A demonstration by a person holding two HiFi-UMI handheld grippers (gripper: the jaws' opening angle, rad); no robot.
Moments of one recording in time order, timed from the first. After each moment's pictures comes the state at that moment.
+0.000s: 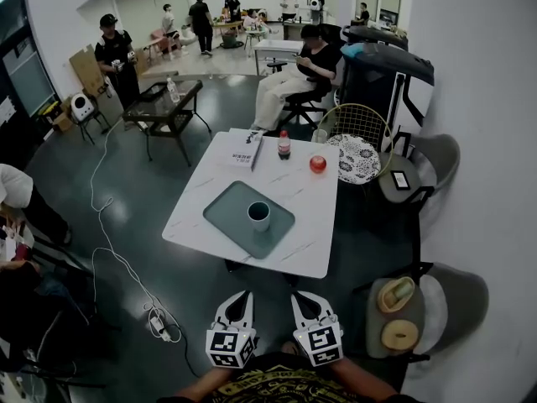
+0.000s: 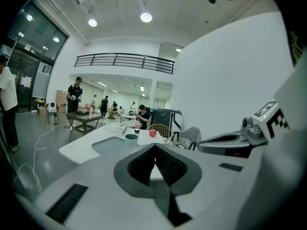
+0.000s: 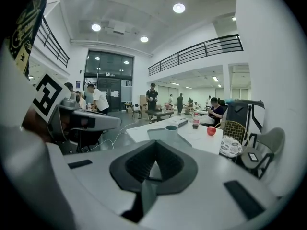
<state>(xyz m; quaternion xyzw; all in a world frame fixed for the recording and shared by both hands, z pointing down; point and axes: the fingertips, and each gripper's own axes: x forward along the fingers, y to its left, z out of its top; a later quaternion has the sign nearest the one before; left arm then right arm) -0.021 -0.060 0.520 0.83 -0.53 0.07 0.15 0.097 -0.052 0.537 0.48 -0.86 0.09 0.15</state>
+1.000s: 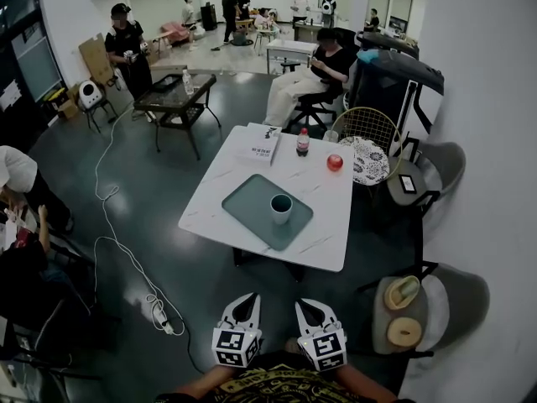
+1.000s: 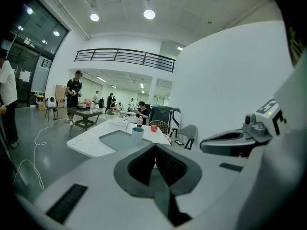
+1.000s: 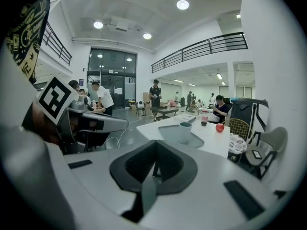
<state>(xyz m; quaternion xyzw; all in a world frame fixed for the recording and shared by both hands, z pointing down) -0.076 -0.024 0.533 0.84 -0.52 0.08 0.17 0.035 -0.005 0.544 0.47 -0.86 0.09 0.16</state>
